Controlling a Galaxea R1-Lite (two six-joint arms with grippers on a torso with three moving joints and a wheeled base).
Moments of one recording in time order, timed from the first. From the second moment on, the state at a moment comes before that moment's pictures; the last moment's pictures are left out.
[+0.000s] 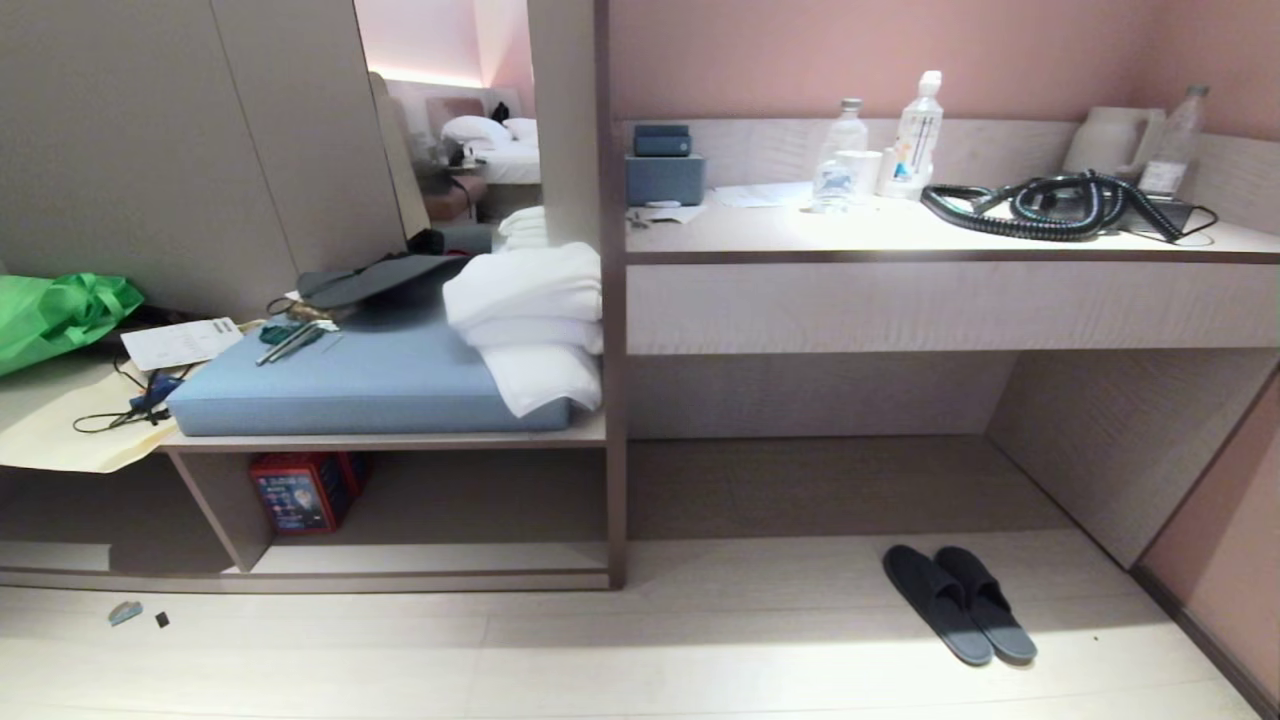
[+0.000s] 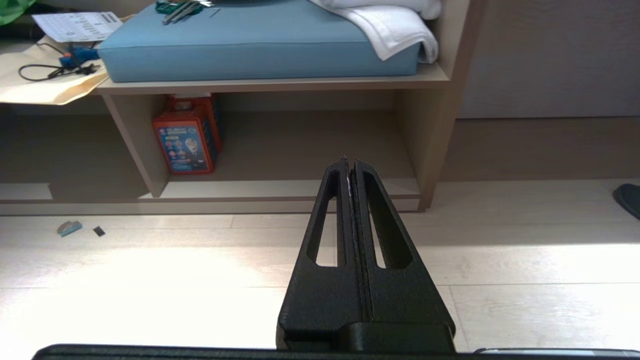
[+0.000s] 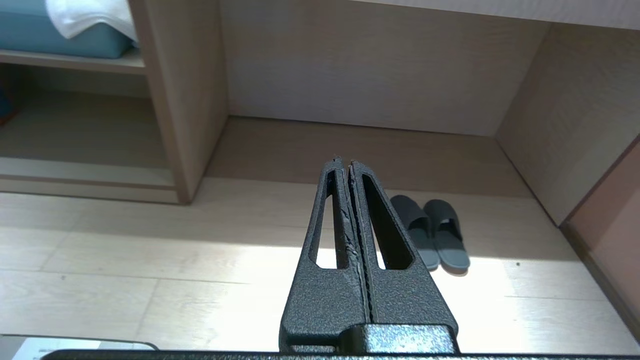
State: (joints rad) left arm 0.00 0.00 0.00 0.00 0.00 -0.01; right arm -0.01 0.00 0.00 0.00 0.01 -0.05
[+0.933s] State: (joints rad) left arm 0.00 0.00 0.00 0.00 0.00 -0.01; right arm -0.01 0.00 0.00 0.00 0.01 -0.05
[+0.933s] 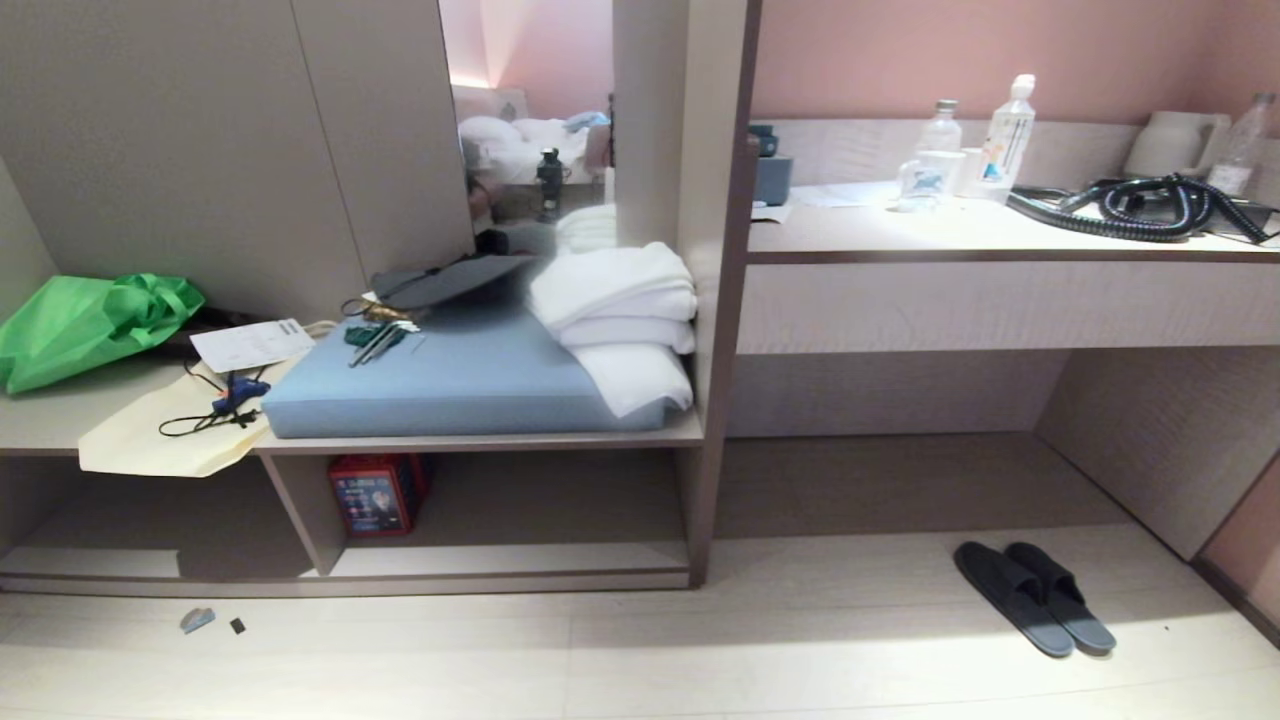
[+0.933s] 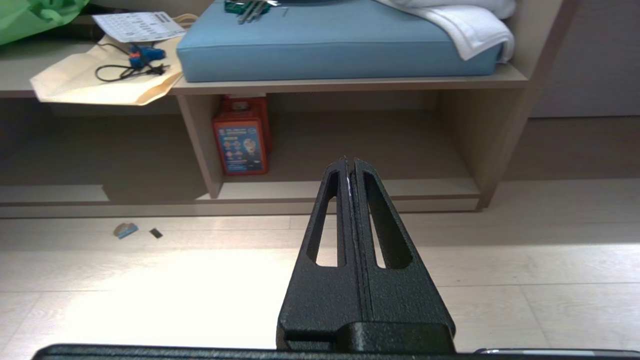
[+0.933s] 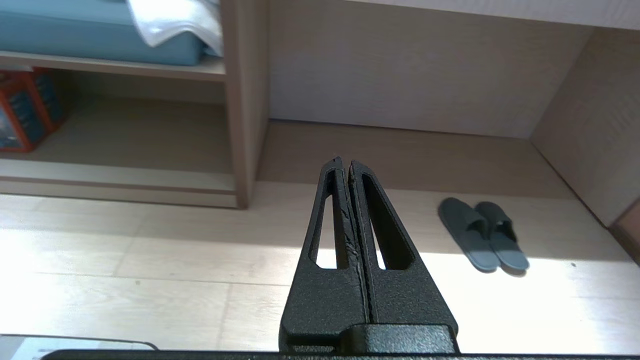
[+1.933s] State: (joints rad) left arm 0.00 0.00 0.00 0.00 0.00 -0.01; right arm -0.01 0.00 0.00 0.00 0.01 -0.05
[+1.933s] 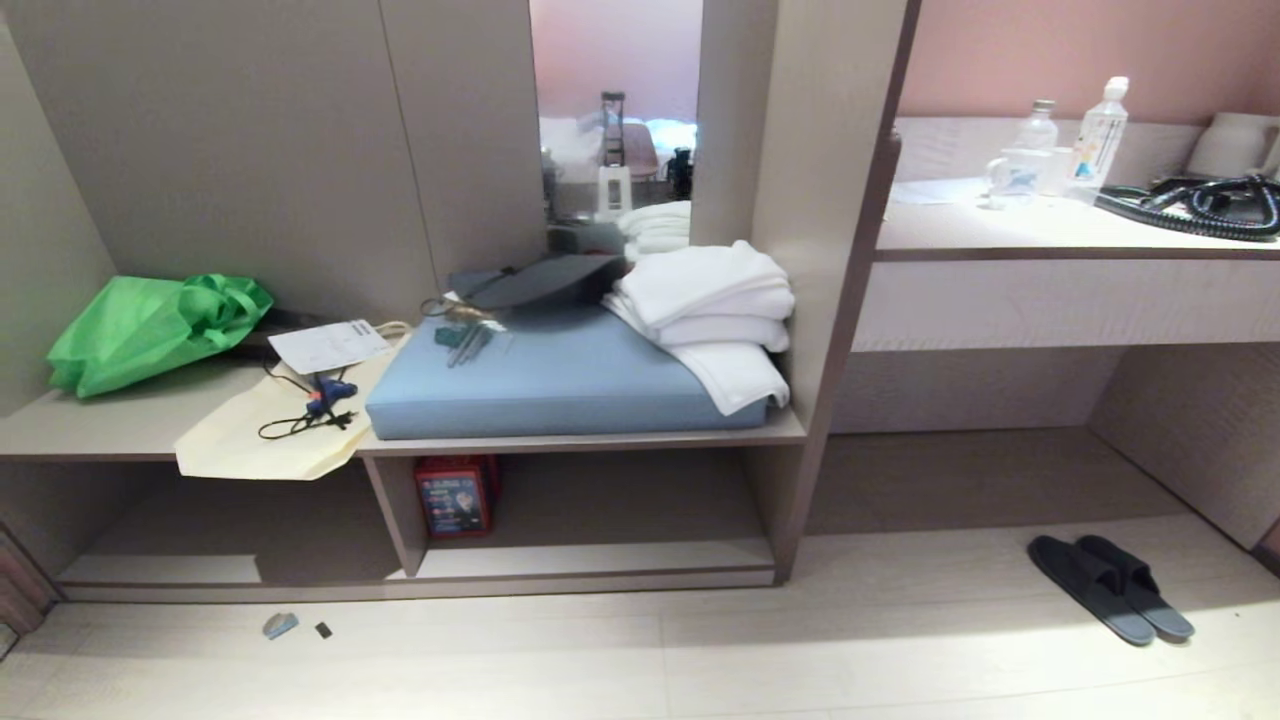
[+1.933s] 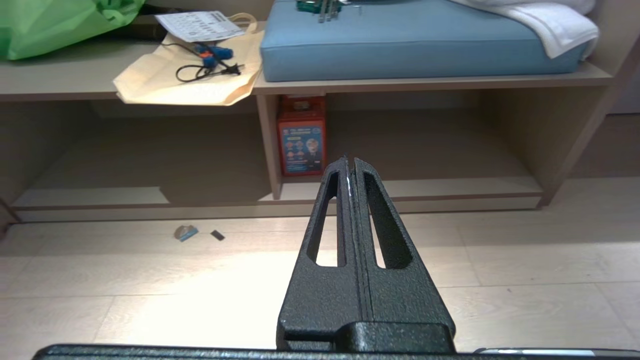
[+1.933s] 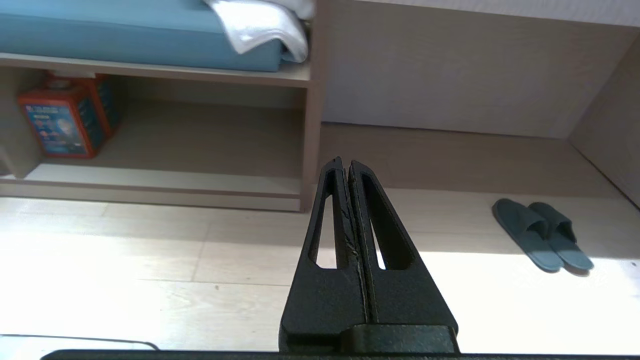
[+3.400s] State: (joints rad) left arm 0.00 0.00 0.00 0.00 0.00 -0.01; right arm -0.01 0.00 0.00 0.00 0.01 -0.05
